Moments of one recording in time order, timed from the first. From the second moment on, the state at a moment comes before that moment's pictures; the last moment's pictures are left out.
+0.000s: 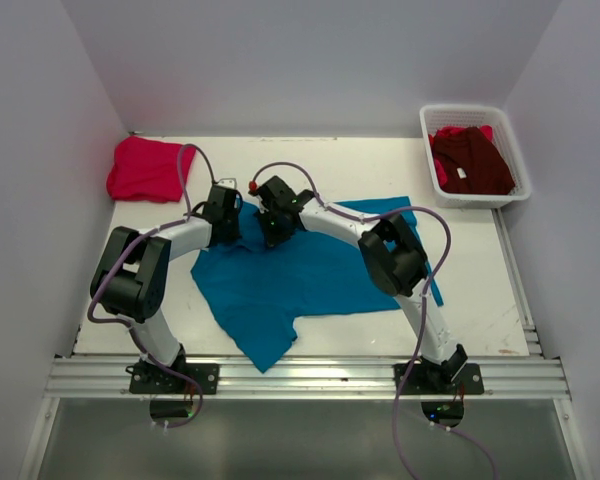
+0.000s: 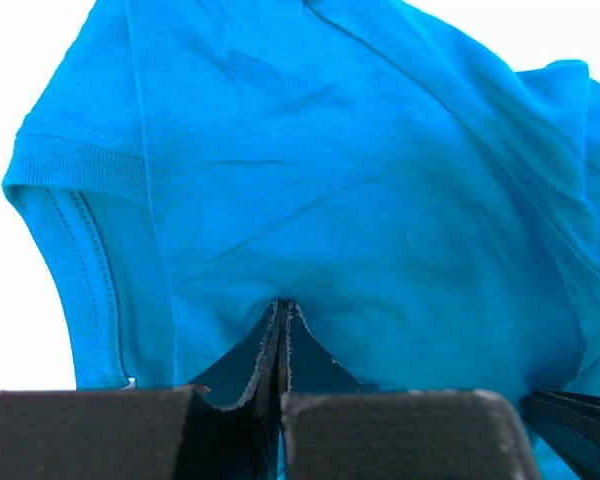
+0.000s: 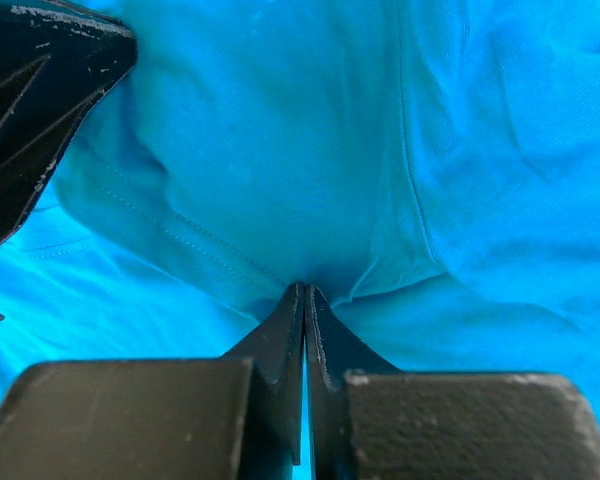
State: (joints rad) left arm -0.29 1.75 0.95 -0.13 -0.20 -0.31; right arm 0.80 2.30 1.84 -0.55 -0.11 0.30
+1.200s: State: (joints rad) left arm -0.29 1.75 0.95 -0.13 -0.20 -0.31; right arm 0.88 2.16 1.84 -0.69 0.01 0.25
